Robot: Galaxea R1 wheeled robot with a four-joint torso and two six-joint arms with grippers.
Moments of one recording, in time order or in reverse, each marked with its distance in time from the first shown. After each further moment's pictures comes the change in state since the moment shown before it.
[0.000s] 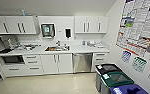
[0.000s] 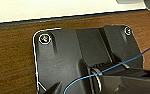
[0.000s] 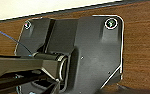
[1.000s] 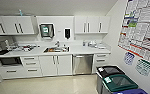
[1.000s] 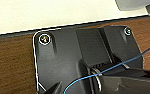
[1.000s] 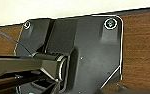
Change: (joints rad) left arm 0.000 0.000 0.000 0.000 0.000 0.000; right arm -0.002 0.004 -0.008 0.000 0.001 0.000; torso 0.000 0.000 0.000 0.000
